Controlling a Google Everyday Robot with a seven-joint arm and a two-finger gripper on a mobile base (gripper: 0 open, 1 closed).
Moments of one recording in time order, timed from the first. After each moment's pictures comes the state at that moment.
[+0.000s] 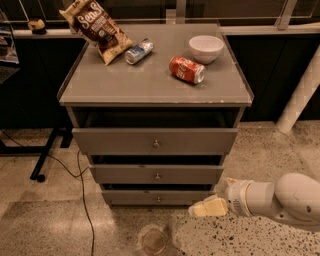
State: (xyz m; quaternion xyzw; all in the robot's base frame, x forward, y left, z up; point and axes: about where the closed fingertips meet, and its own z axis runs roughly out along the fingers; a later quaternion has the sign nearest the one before) arm 0.446 -0.169 0.616 -0.26 0.88 0.23 0.32
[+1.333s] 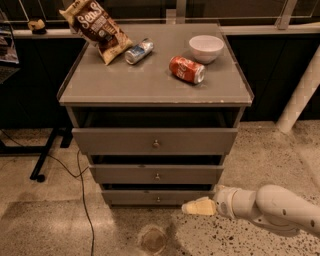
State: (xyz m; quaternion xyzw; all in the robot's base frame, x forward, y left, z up) arm 0.477 -0.168 0.536 -0.19 0.89 0.24 0.33
